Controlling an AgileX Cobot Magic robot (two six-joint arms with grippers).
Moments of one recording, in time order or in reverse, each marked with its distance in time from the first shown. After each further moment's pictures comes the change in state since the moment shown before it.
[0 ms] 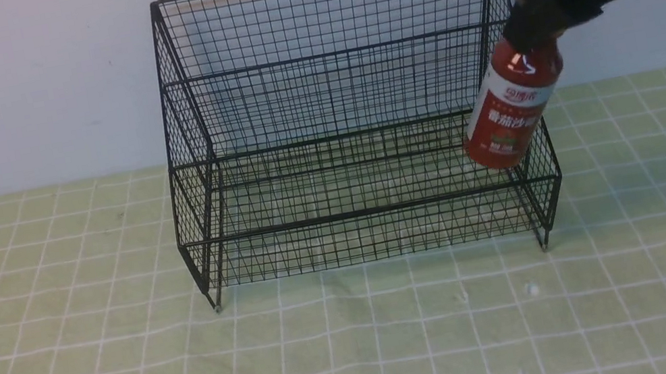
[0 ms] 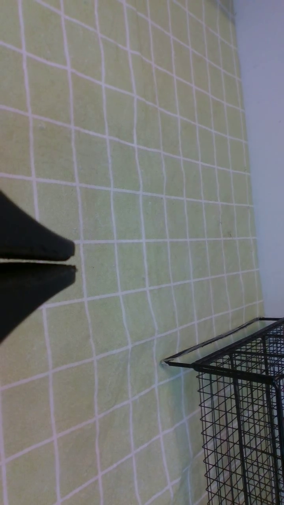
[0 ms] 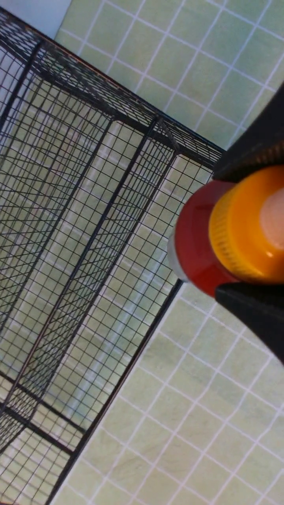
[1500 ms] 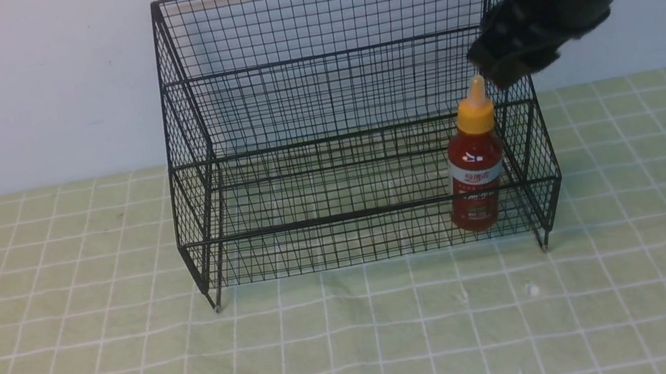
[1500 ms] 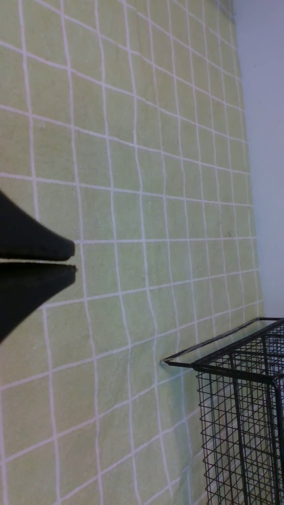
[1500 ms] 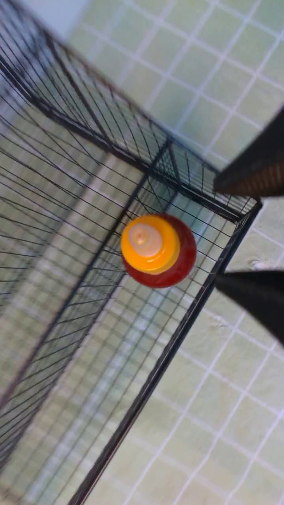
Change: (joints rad) right arm 0.090 0.012 -0.002 -0.199 -0.036 0.089; left arm 0.000 0.000 0.000 0.000 0.000 0.000
